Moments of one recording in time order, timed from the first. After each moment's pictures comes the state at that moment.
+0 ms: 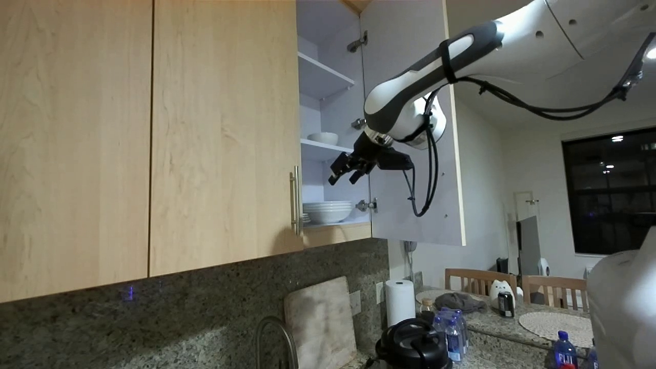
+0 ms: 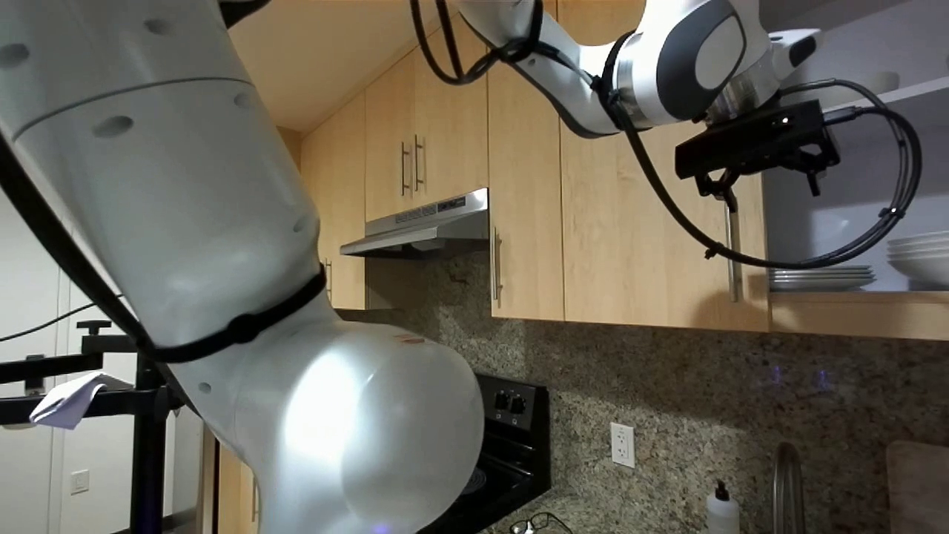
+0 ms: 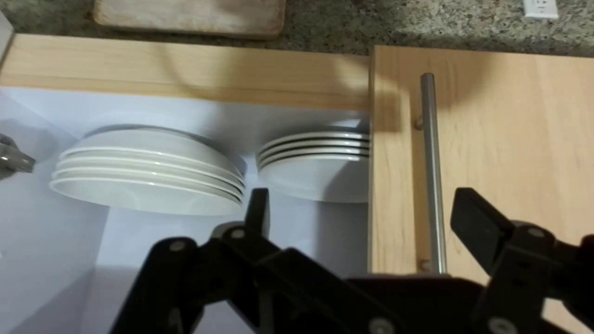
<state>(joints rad) 0.19 -0.52 -0.38 -2.32 0.08 2.73 -0.41</state>
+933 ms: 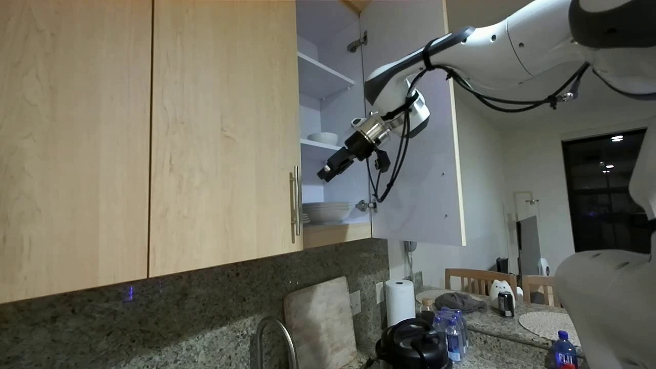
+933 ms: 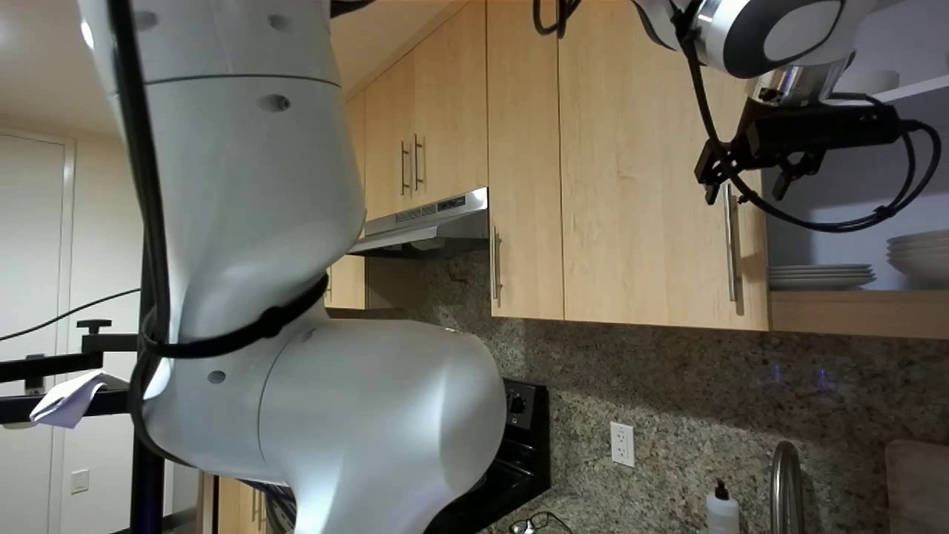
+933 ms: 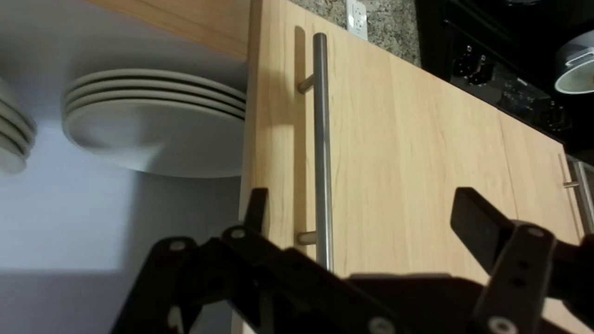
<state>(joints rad) 0.60 -0.36 -0.81 -1.96 0.55 2.23 -1.16</state>
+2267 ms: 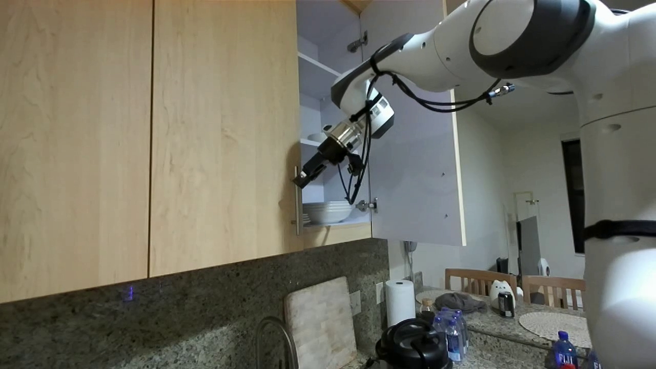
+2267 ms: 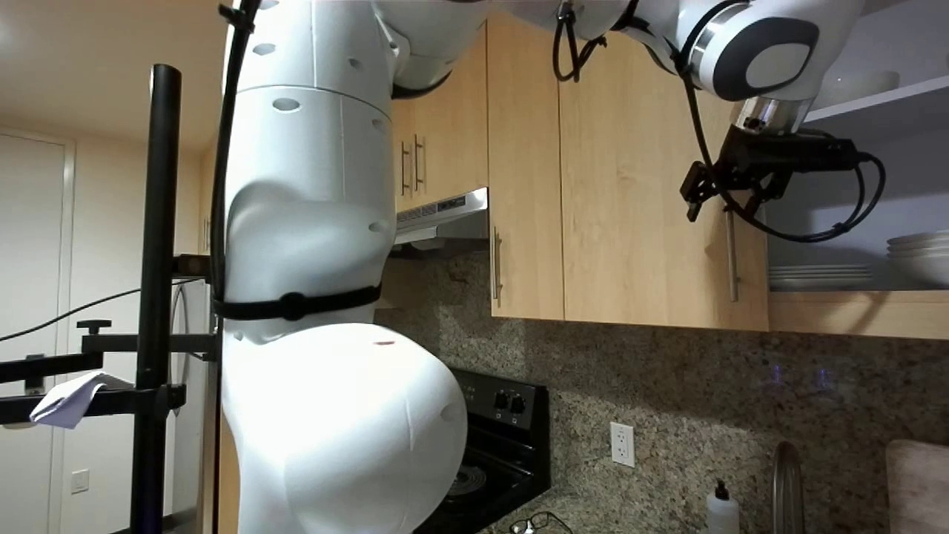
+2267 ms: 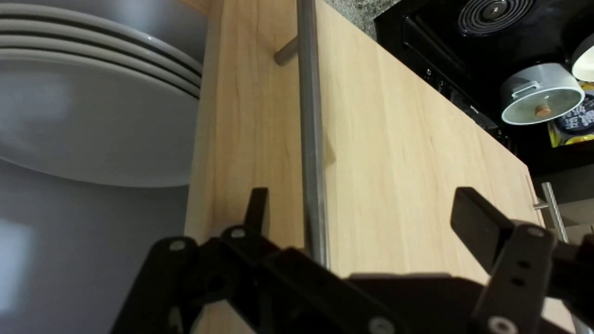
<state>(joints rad) -0.01 -0.04 -0.25 -1.71 0.79 1.99 -1.30</state>
